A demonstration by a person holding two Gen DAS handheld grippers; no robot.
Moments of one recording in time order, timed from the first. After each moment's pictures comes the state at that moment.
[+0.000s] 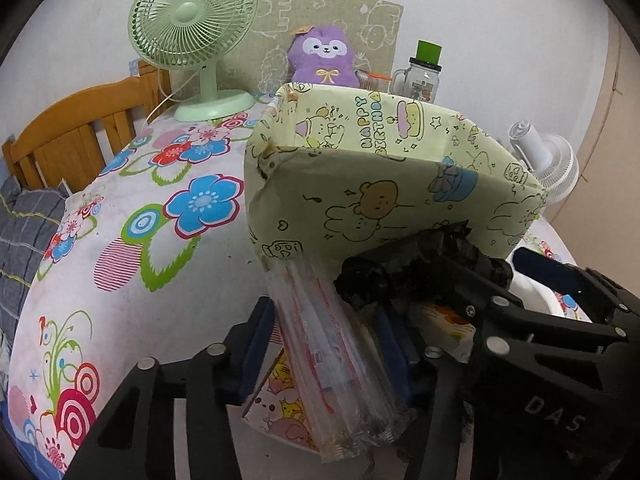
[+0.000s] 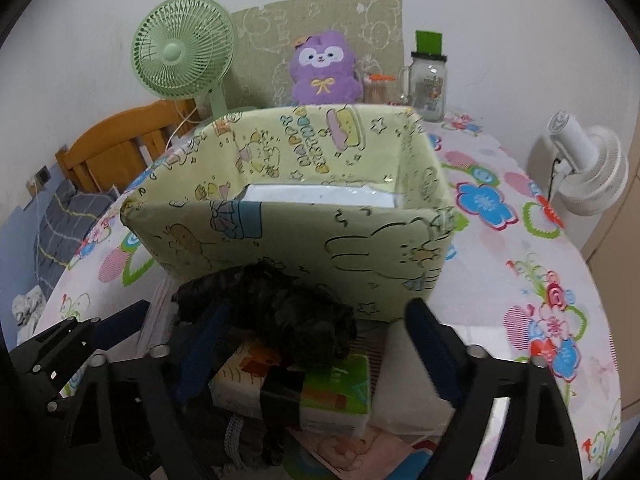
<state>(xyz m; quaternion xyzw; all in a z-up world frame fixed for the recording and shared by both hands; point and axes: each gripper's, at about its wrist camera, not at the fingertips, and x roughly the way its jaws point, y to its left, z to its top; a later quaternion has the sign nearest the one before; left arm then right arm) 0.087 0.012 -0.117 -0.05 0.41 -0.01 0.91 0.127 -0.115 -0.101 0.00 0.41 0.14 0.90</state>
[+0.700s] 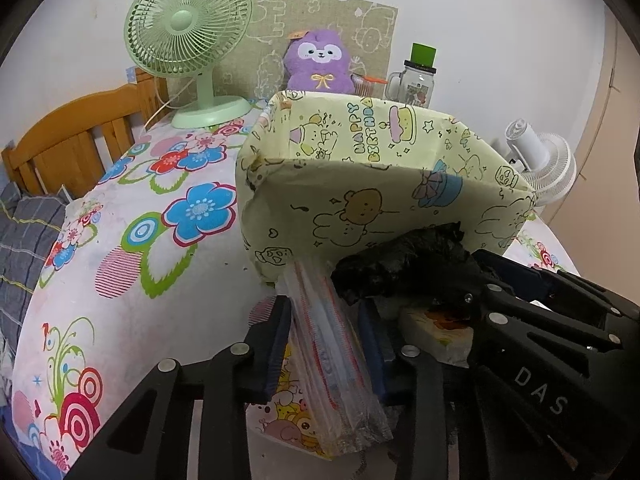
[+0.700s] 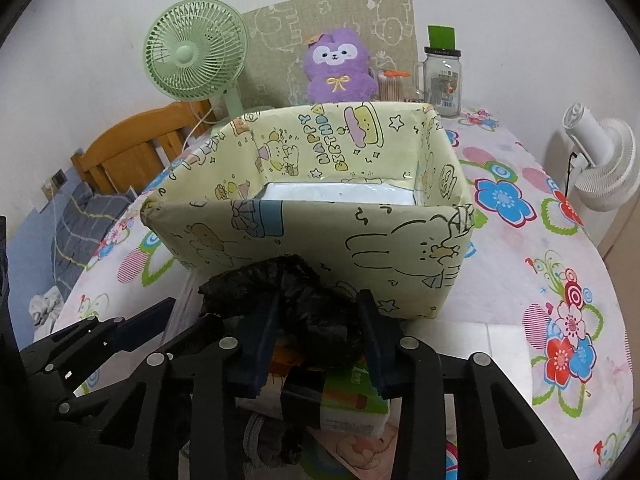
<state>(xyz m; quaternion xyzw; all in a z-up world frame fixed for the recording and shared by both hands) 0.086 0.007 -0.109 -0.04 0.40 -0.01 0.92 0.128 -0.111 -0.103 0.02 0.42 0.17 0.89</state>
